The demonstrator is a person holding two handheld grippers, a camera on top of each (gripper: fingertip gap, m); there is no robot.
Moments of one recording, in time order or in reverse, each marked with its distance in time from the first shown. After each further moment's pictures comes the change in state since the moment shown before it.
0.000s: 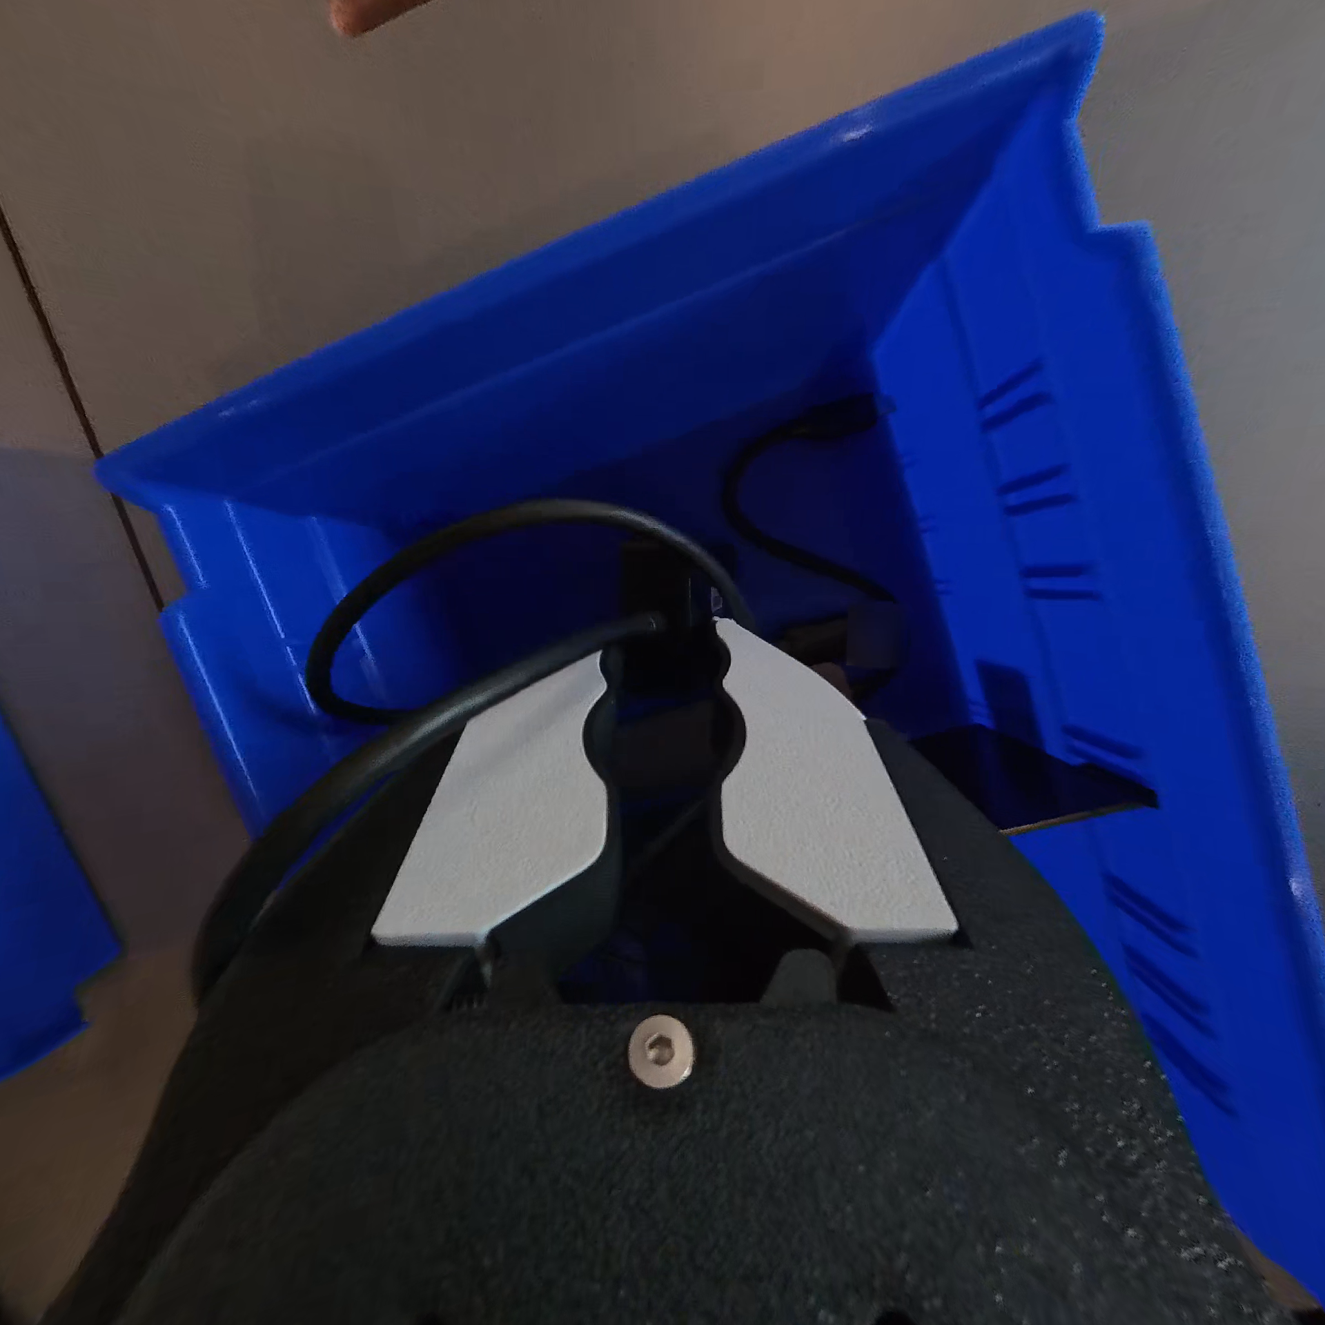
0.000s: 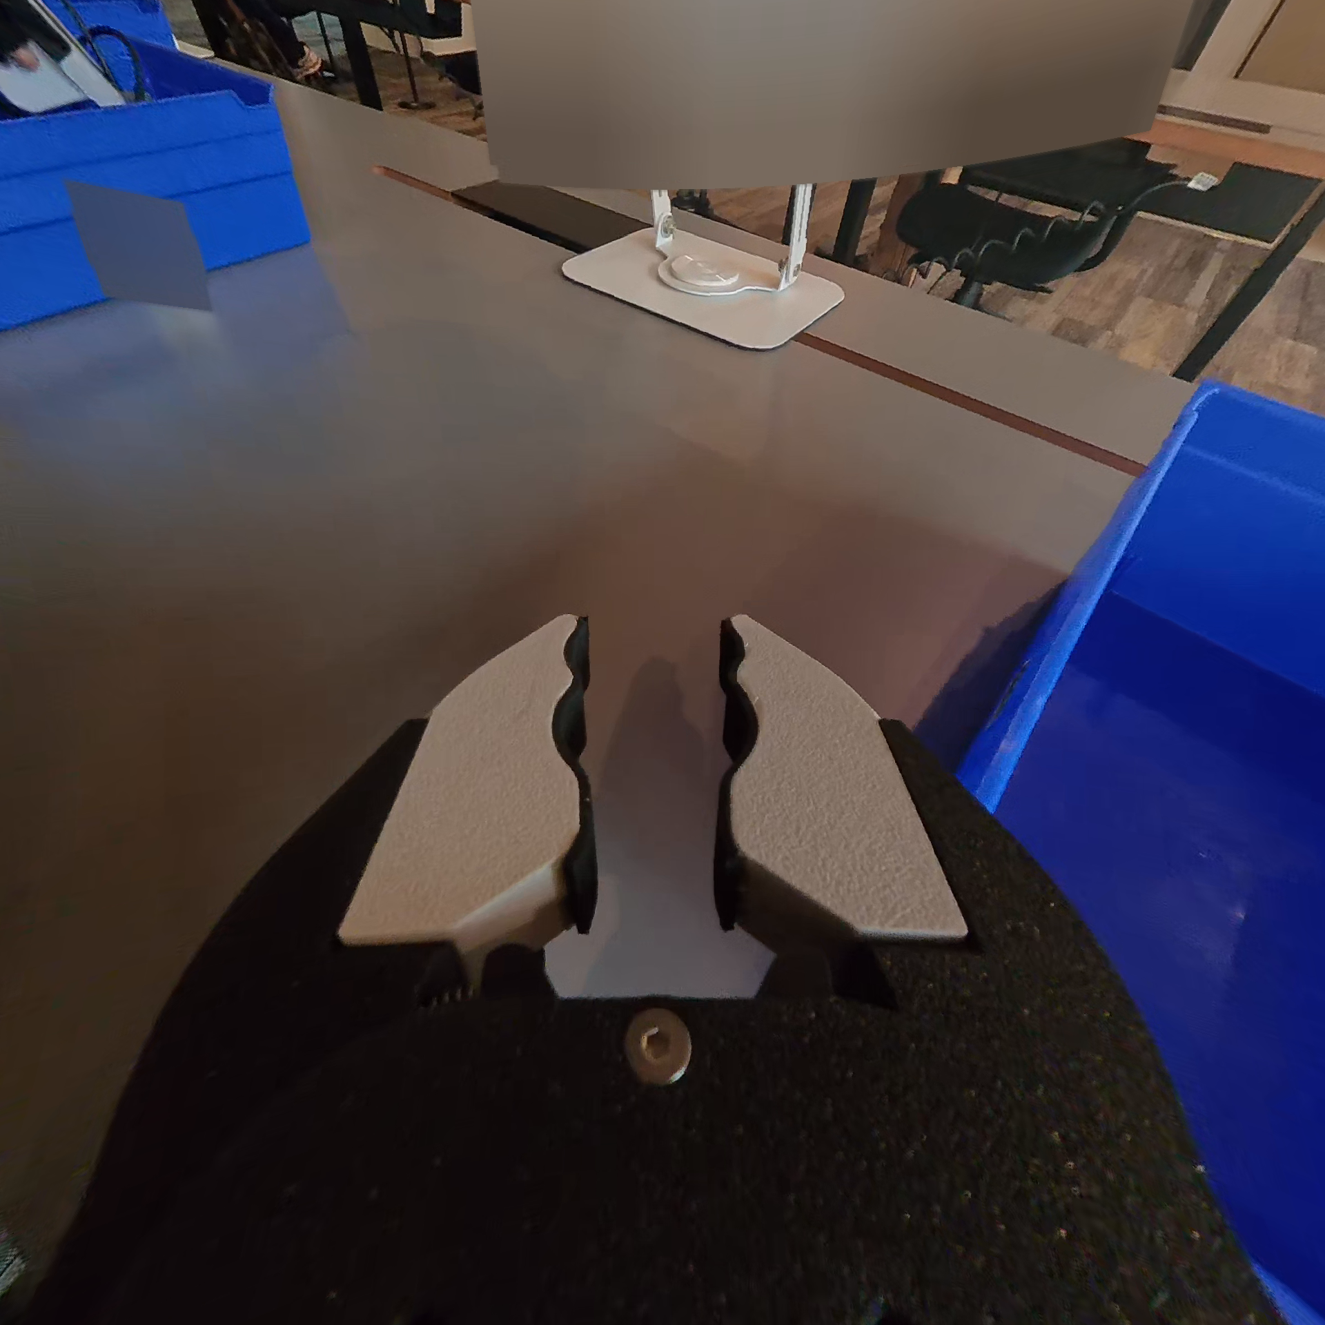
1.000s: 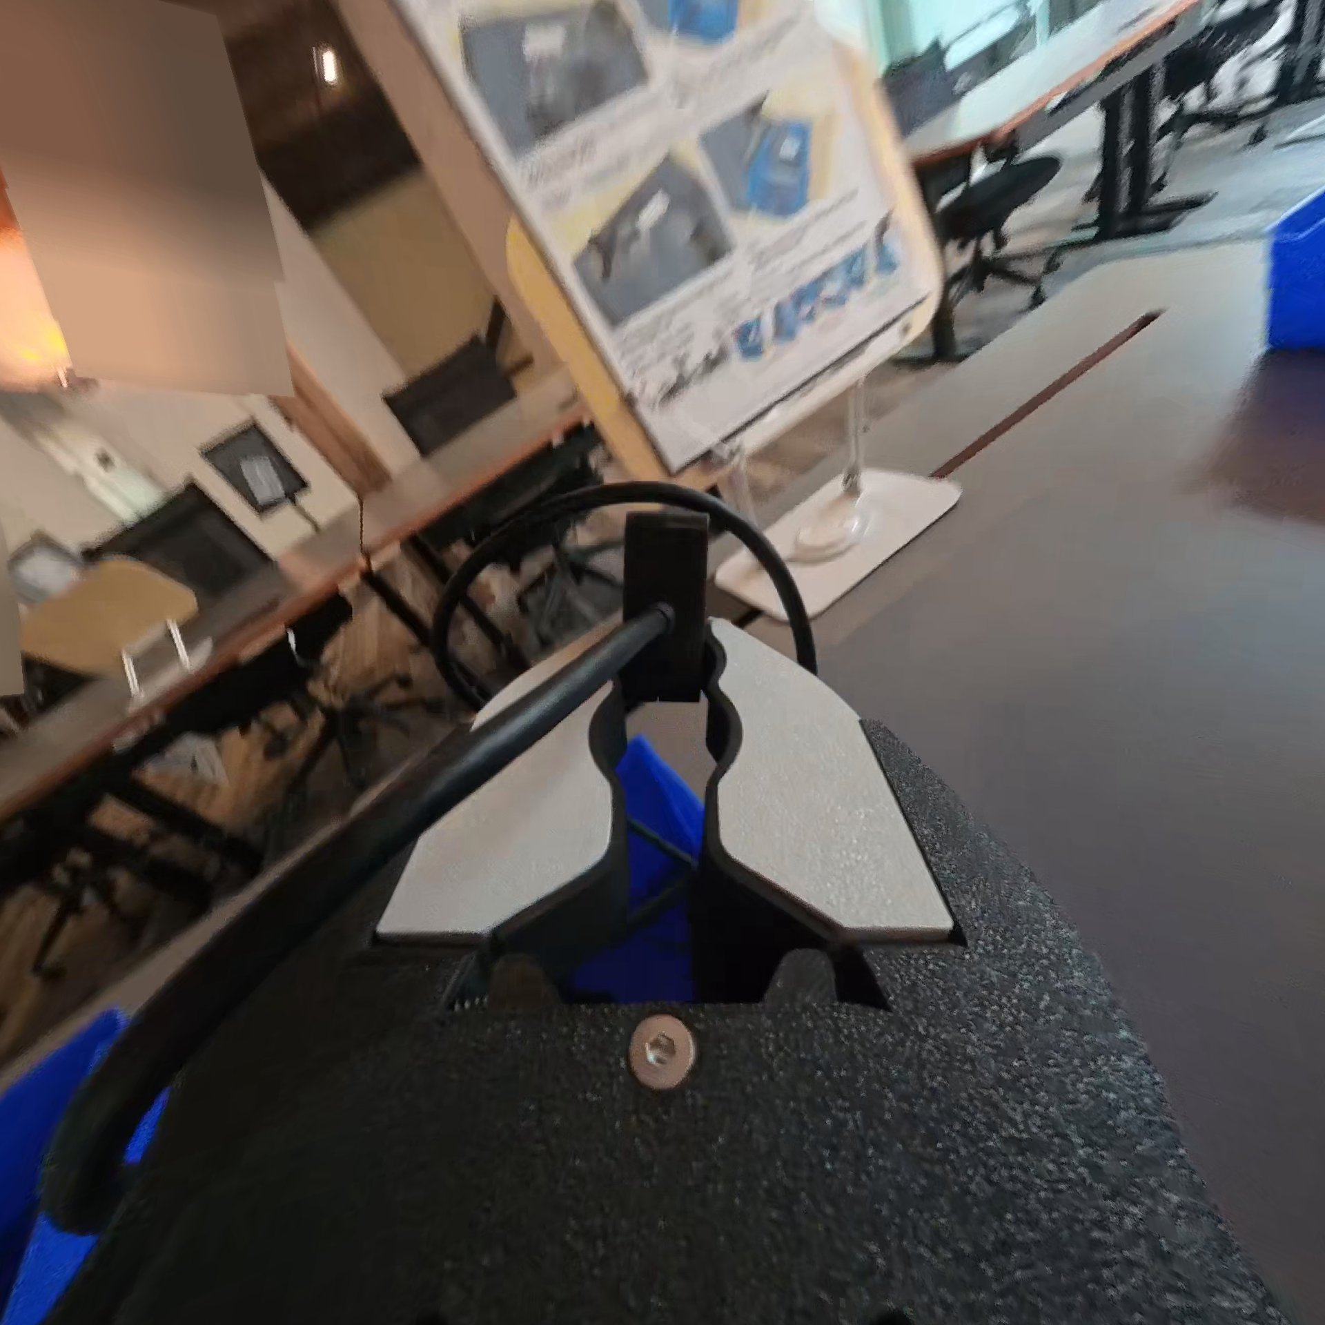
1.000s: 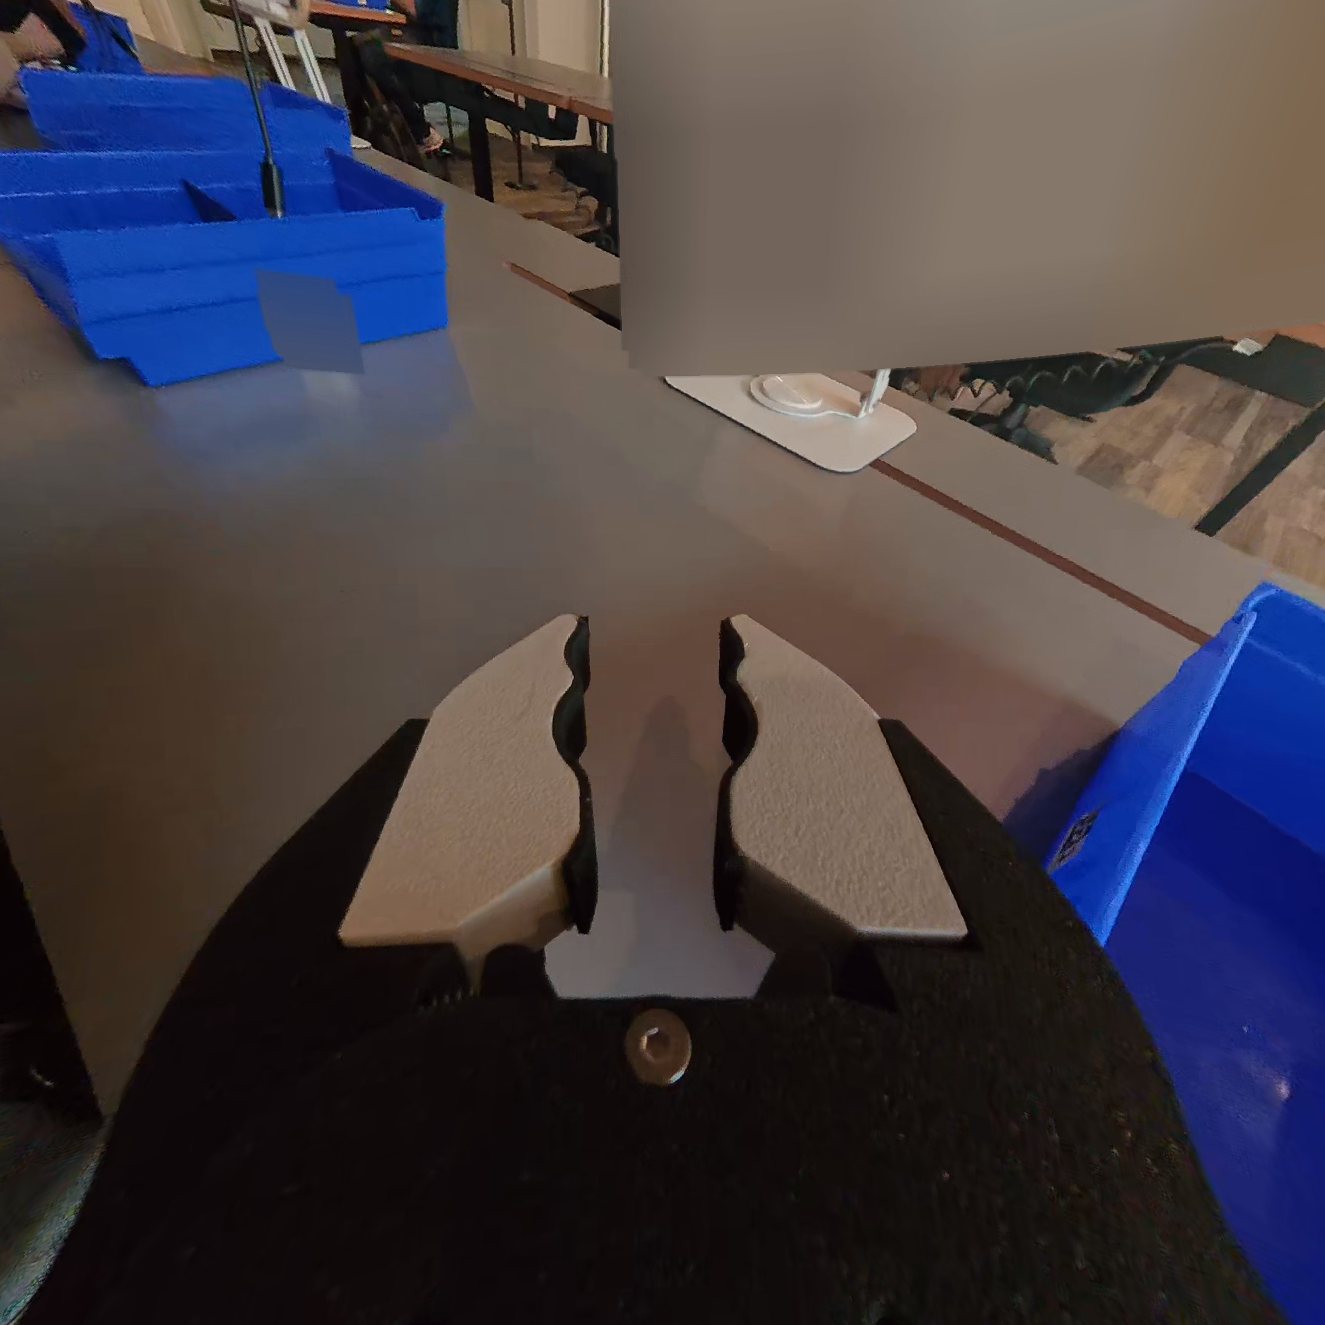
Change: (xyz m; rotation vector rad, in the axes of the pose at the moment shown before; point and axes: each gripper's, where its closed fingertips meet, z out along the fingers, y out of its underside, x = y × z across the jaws) left arm 0.118 -0.057 -0.197 1.055 -0.048 0.395; right arm -0.046 -0.044 -0.006 0.091 -0.089 -0.098
